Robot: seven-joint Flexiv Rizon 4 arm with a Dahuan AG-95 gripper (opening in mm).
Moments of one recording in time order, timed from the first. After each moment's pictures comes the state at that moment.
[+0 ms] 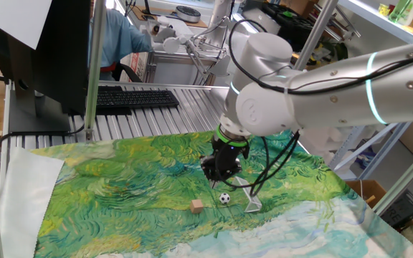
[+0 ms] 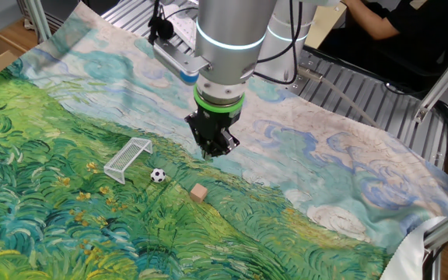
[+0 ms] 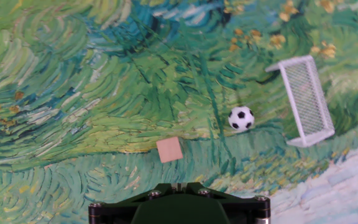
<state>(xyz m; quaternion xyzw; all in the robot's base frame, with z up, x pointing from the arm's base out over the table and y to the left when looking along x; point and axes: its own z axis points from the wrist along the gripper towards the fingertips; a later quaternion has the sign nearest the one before) 0.523 0.038 0.137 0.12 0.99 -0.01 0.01</state>
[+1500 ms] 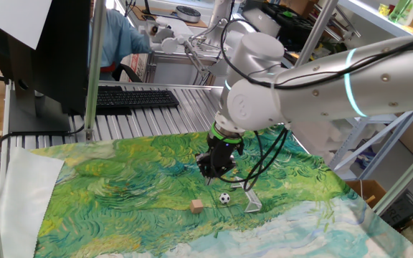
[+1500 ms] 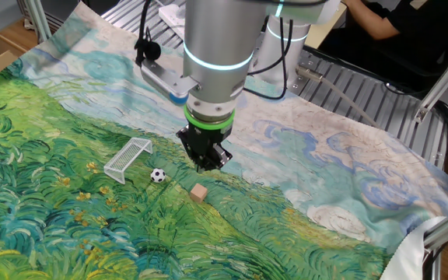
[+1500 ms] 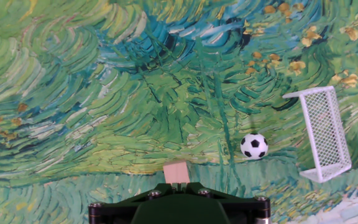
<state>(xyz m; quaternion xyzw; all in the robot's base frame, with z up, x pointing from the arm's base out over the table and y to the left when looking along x) 0.548 0.039 0.111 0.09 1.00 -0.01 0.01</state>
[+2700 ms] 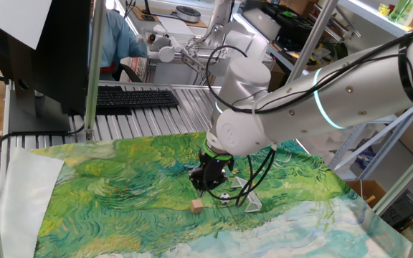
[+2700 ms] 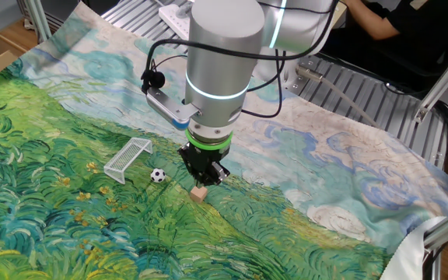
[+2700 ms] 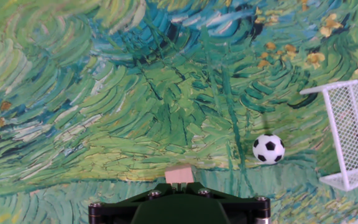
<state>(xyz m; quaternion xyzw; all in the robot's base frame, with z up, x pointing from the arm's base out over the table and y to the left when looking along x) 0.551 0.042 0.062 0.10 0.99 -0.01 0.02</state>
